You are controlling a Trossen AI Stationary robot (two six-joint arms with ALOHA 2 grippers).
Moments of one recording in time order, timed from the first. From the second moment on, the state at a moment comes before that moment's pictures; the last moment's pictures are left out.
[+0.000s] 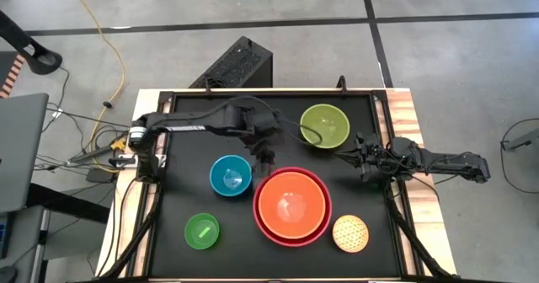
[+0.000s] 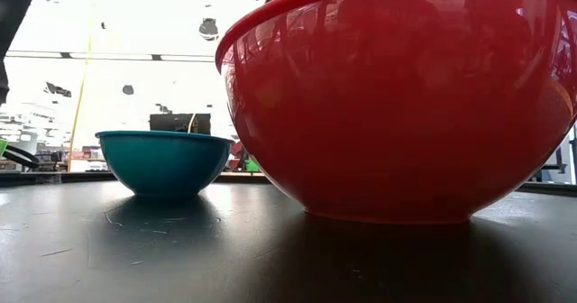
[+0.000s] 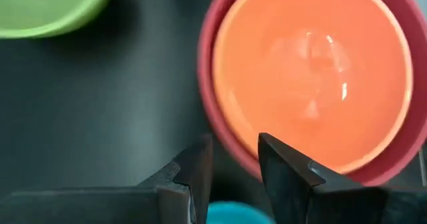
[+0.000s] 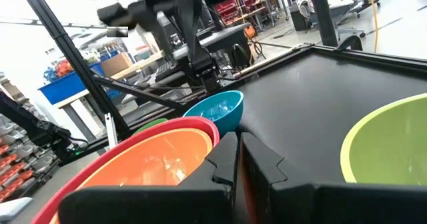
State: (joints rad) left arm 0.07 1.86 1.90 -1.04 0.15 0.04; right arm -0.09 0.03 0.01 0.01 0.00 0.42
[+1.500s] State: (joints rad) left arm 0.42 2.40 2.18 -0.58 0.07 -0.18; right arm -0.09 0.02 0.01 0.01 0.00 0.42
